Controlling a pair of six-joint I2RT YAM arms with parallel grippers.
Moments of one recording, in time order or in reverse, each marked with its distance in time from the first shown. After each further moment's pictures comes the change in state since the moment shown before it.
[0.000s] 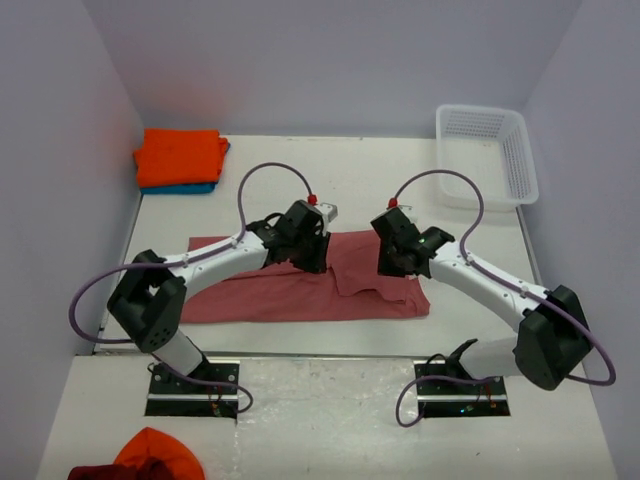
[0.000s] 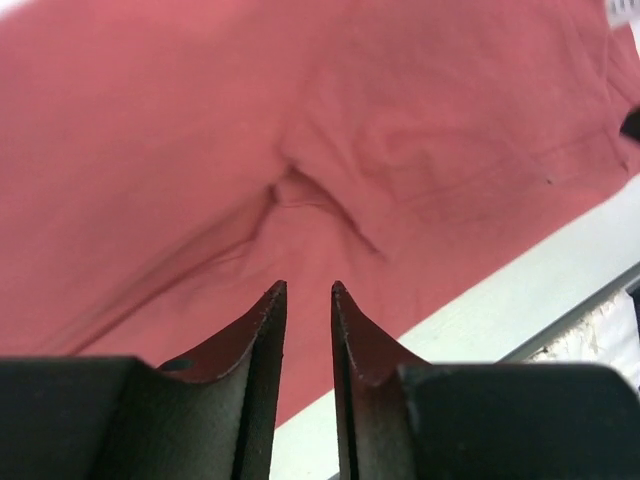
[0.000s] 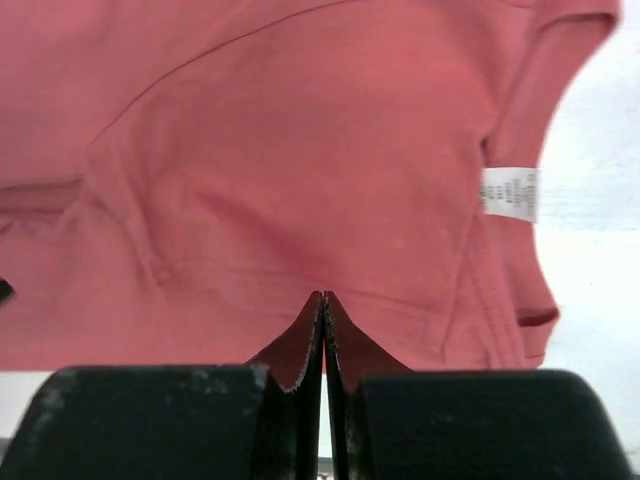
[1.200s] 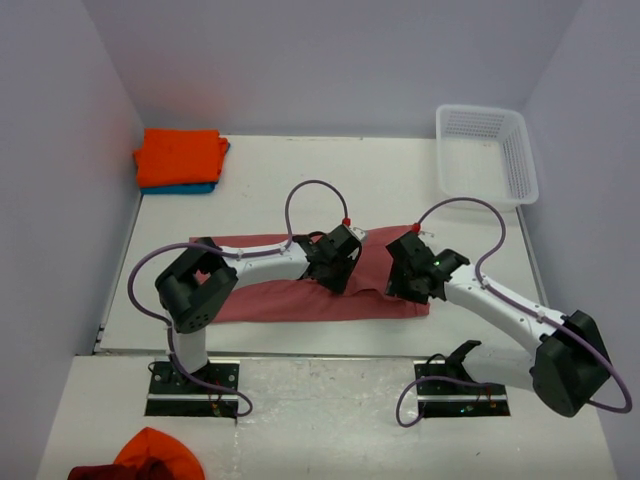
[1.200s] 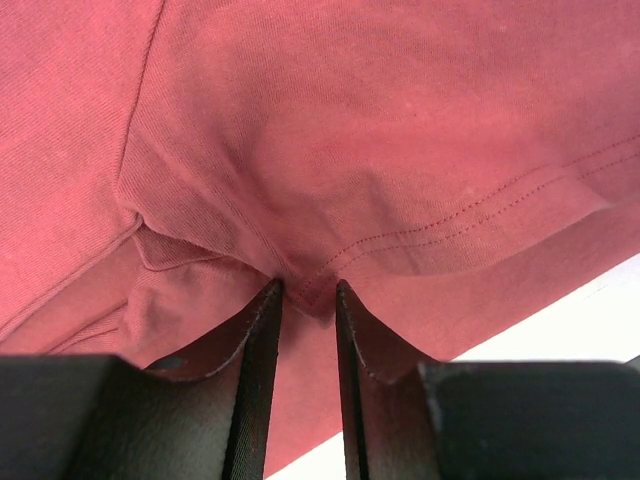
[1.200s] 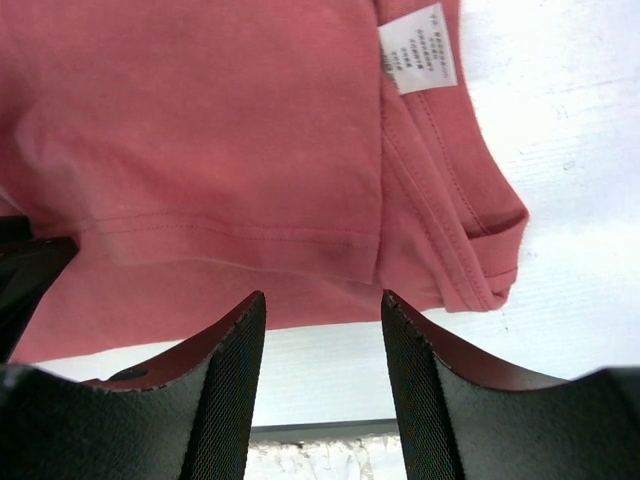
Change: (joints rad) left arm -0.215 0.266 0.105 0.027 -0.133 -0.040; right arm -0.042 -0.176 -0.218 -0.052 -0.012 0.166
